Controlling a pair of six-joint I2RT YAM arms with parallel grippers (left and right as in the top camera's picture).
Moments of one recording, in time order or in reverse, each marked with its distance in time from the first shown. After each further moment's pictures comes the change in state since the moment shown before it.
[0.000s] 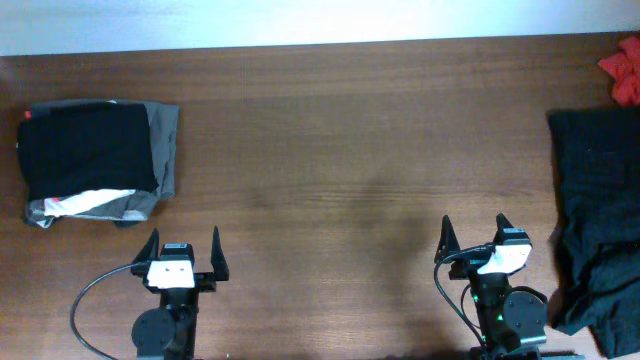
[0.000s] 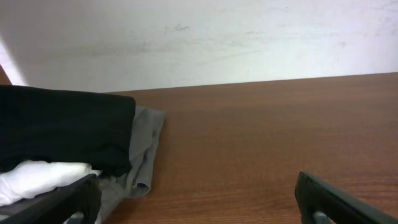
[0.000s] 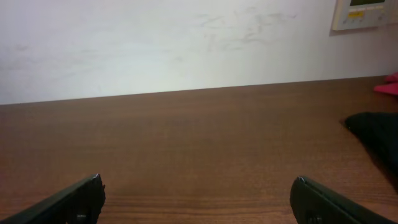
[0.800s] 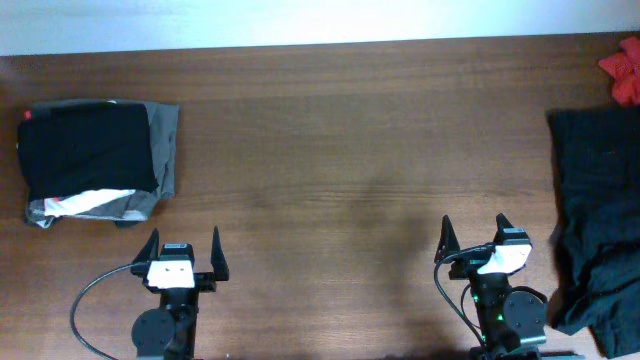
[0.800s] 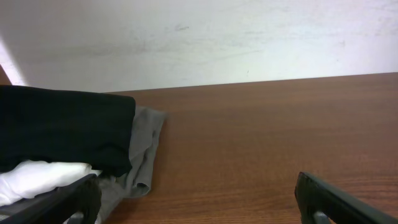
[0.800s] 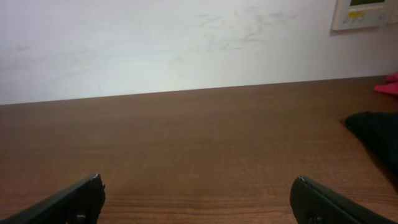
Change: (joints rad) left arm 0.000 0.000 0.000 0.000 0.000 0.000; right arm 0.000 0.000 0.003 -0.009 0.000 0.005
